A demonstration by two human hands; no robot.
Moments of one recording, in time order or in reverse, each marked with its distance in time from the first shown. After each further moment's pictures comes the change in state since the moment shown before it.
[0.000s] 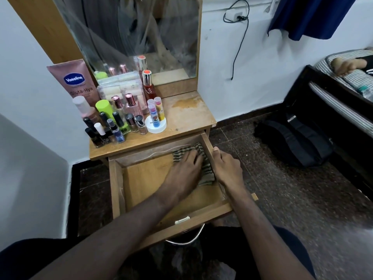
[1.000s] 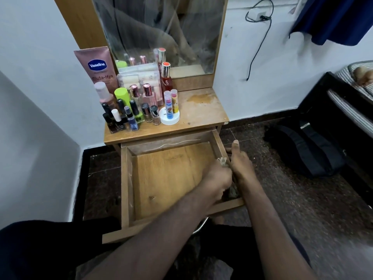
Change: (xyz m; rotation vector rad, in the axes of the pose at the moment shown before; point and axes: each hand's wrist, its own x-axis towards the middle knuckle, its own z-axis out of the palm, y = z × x) left_hand 0.013 0.092 -0.052 -1.130 -0.202 -0.908; right_hand 0.009 0.005 -0.004 0.287 -0.031 0.151
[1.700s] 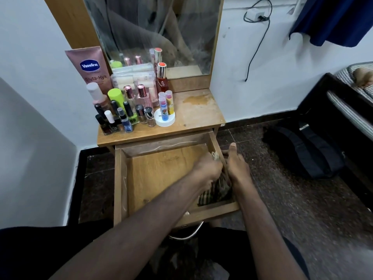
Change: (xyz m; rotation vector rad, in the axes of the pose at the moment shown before) left_hand 0.039 0.008 -0.010 0.024 -0.019 0.022; right_hand 0.010 0.004 -0.001 -0.040 0.013 0.014
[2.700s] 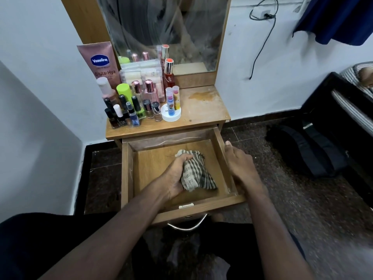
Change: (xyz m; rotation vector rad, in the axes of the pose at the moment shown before) left_hand -0.011 -0.070 -0.069 -0.767 -0.184 -0.158; right_hand -0.024 -0.011 -0.014 -0.287 -0.104 -0.169
